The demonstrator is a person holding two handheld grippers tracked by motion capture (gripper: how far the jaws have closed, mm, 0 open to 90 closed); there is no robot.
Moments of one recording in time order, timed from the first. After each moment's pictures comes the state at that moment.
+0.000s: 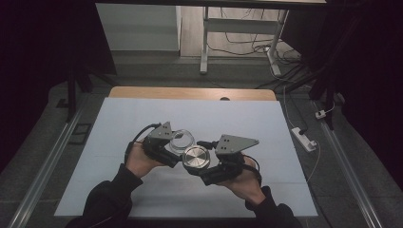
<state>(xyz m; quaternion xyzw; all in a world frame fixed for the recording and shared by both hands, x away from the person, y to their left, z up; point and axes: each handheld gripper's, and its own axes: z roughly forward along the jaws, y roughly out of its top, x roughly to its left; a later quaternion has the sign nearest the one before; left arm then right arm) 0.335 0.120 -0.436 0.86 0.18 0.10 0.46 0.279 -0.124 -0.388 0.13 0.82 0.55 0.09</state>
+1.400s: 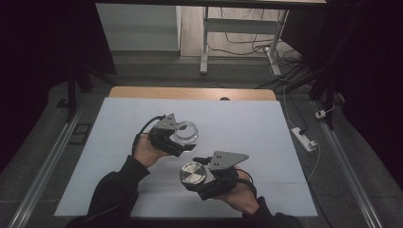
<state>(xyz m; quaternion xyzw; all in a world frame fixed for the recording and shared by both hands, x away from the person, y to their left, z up) 0.372 0.111 -0.447 0.85 0.18 0.11 0.47 0.266 -0.119 -0.435 0.12 0.84 0.53 0.06</state>
